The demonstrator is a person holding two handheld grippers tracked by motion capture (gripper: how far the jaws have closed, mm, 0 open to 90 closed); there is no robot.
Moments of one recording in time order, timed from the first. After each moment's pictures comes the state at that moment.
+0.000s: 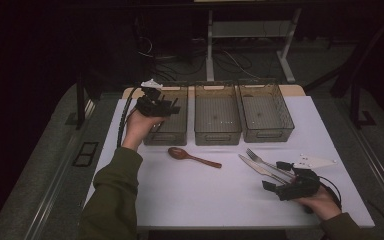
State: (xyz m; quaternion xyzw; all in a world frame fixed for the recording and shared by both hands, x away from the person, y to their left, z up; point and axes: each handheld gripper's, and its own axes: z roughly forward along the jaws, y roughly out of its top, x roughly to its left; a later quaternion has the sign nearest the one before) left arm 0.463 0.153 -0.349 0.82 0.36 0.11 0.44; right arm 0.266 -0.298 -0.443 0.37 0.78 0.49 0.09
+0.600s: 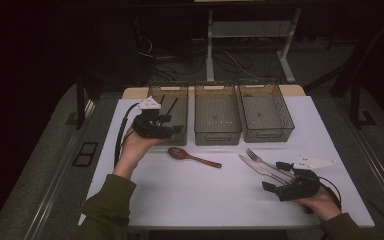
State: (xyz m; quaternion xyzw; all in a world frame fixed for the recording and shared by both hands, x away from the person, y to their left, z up) left arm 0.390 0.150 -0.351 0.81 0.32 0.11 0.47; right arm 0.264 -0.297 -0.442 0.36 0.79 0.49 0.09
